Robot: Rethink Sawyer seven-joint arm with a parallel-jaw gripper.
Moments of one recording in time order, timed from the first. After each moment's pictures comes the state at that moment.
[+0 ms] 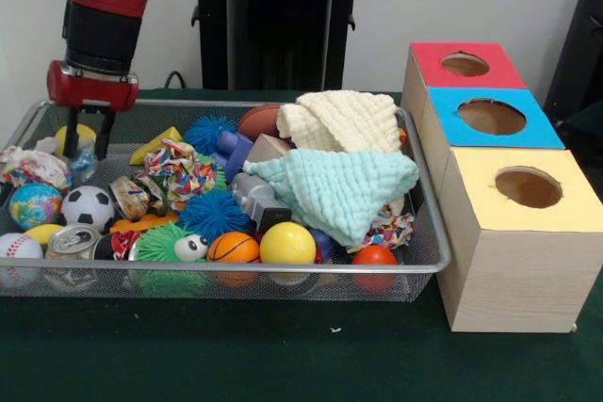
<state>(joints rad) -0.63 -0.54 0.01 1.68 -1.16 0.02 1.69</state>
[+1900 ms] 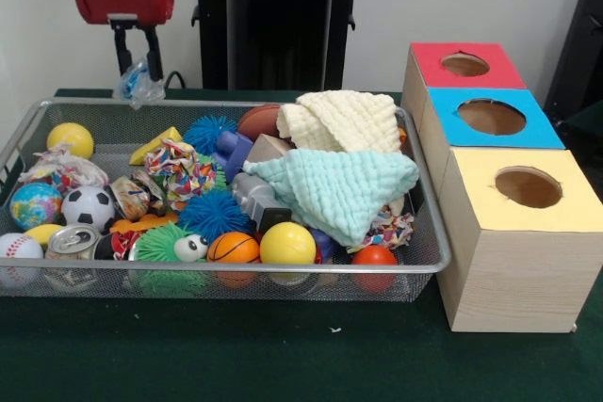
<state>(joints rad) -1.05 -0.86 0.52 2.05 -0.52 0.40 1.69</state>
